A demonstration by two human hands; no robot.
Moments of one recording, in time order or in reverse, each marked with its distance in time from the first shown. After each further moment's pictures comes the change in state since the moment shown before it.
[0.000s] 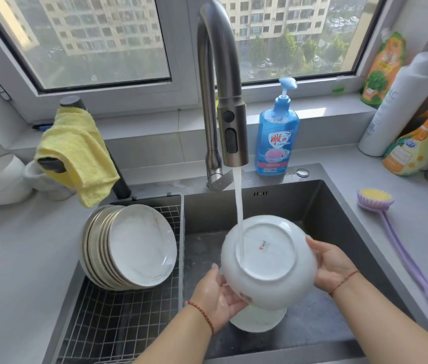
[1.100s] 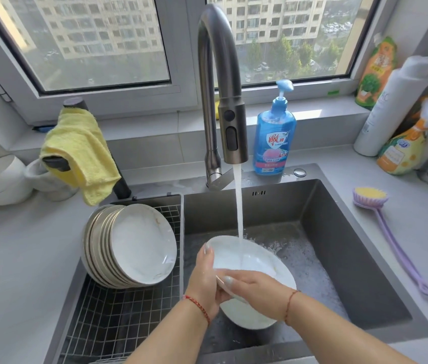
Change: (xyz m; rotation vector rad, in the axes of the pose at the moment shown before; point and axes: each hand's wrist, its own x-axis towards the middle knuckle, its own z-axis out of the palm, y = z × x) left_hand -0.002 0.010 -0.004 0.155 -0.066 0.328; right_hand -0.038 0.089 0.071 -1.491 -0.543 -0.180
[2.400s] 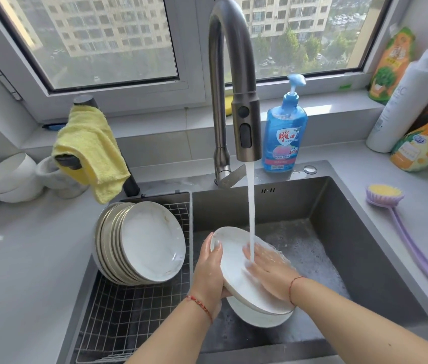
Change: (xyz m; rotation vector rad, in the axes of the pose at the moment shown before) left_hand -0.015 0.018 -0.005 0.227 0.003 0.187; right_hand 0.028 0.030 -0.022 -0.444 0.113 0.163
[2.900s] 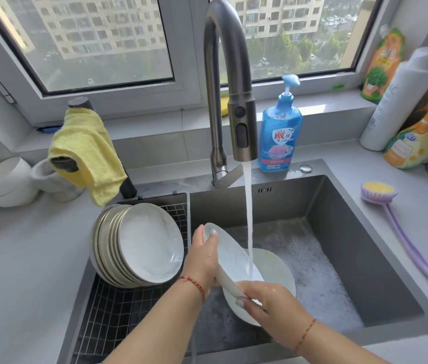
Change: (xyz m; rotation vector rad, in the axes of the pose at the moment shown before) left_hand 0.007 0.032 -0.001 0.336 0.104 -0.059; right_hand -0.059 -0.028 0.032 0.185 0.317 -0.306
